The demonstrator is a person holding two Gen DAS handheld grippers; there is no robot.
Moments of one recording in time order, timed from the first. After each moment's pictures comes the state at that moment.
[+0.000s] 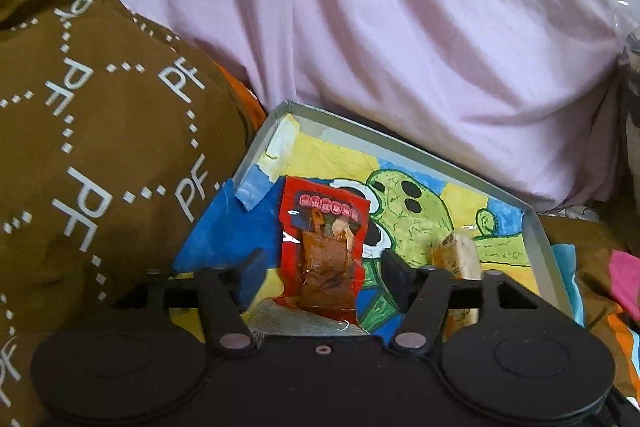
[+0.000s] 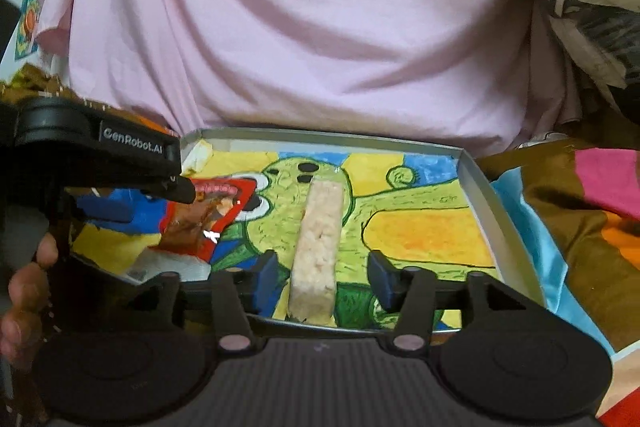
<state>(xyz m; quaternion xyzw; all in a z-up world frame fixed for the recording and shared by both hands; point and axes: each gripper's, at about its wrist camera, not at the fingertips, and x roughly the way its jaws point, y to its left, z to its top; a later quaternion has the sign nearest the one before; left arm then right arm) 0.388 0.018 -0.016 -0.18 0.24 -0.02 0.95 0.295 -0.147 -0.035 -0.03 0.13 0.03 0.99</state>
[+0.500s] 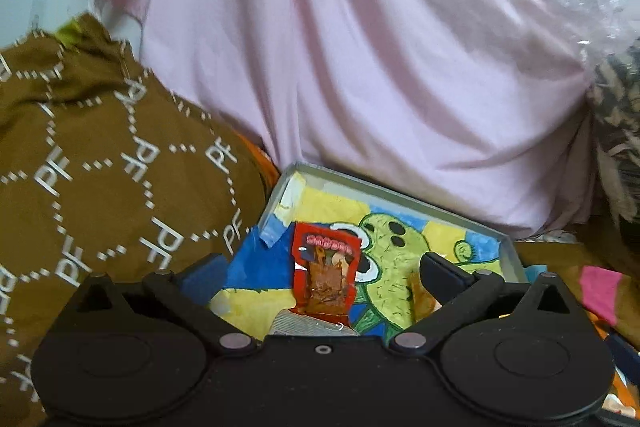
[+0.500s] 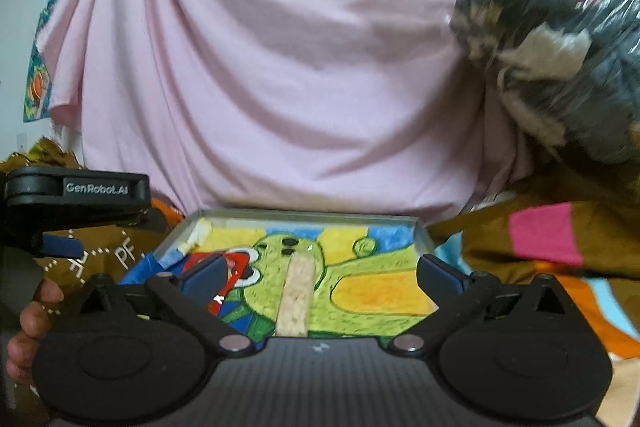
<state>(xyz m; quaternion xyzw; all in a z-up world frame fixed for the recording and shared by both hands) 0.310 0.026 0.028 -0.16 0.17 0.00 0.97 0.215 -0.166 0.011 -0.02 0.04 0.01 1.00</state>
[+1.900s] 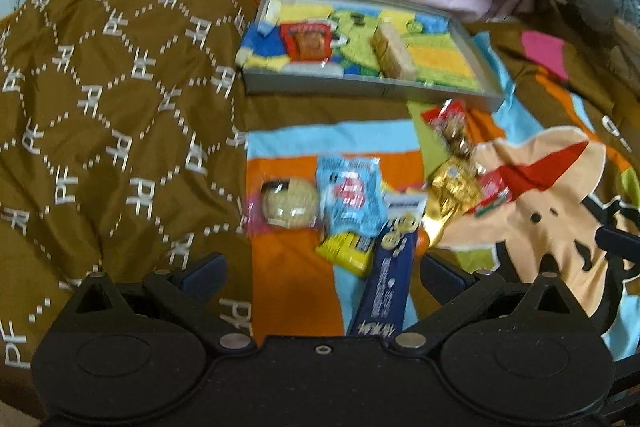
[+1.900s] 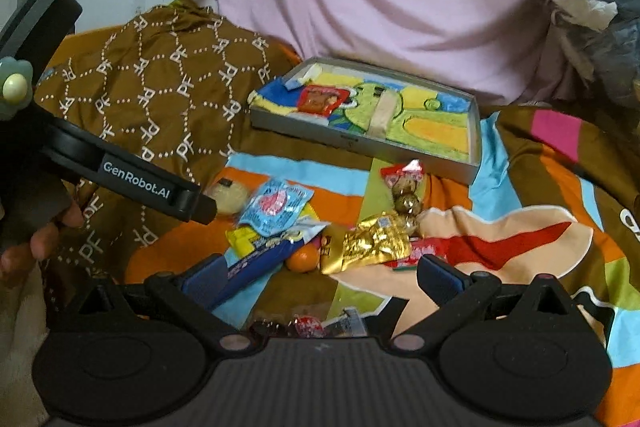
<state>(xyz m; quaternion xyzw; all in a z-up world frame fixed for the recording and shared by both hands) 0.137 0.006 -0.028 -0.04 0.39 -0.06 0.92 0.049 -0.160 -0.029 -0.12 0.24 0.12 0.96</state>
